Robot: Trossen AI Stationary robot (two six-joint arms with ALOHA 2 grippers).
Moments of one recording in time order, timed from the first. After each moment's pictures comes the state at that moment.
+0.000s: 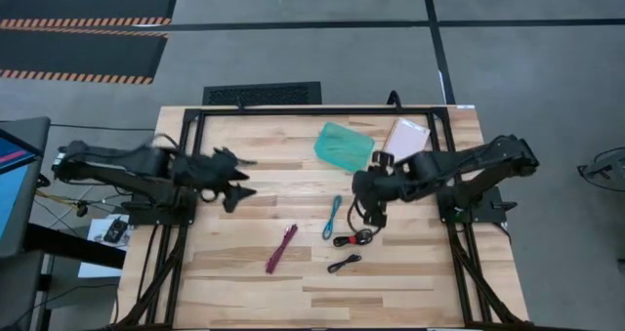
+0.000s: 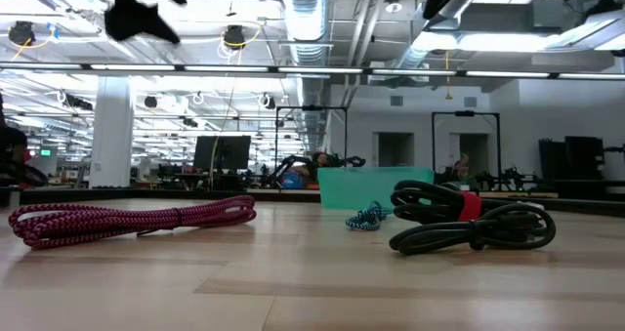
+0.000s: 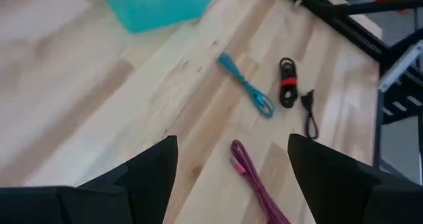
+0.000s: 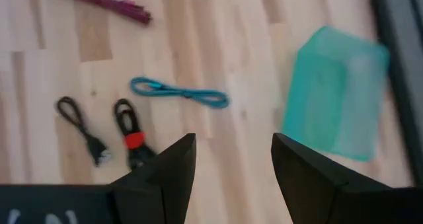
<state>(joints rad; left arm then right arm) -0.14 0.87 0.88 -0.71 -0.22 -0.70 0.26 1.51 1.58 -1.22 0.34 0.33</state>
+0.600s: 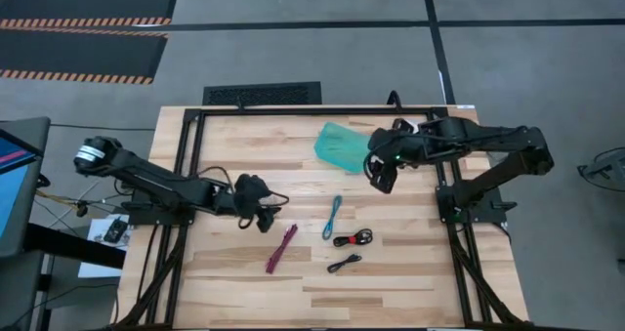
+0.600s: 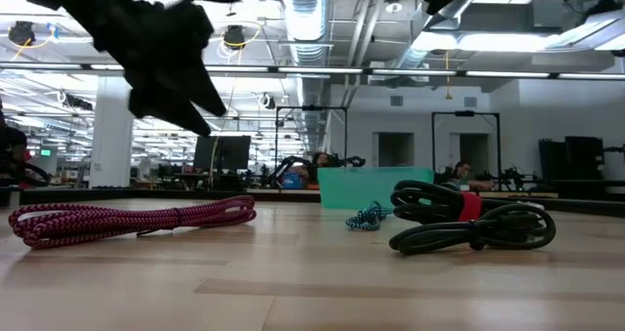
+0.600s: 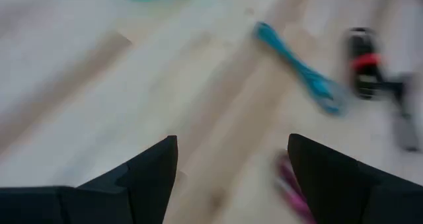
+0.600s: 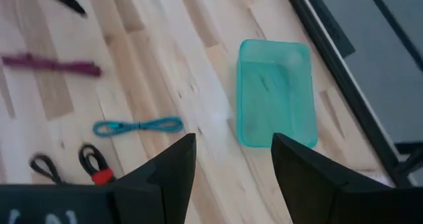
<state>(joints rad) -0.25 1.26 0.64 -0.21 -0.46 -0.73 0.06 1.36 1.58 -1.22 0.35 0.37</state>
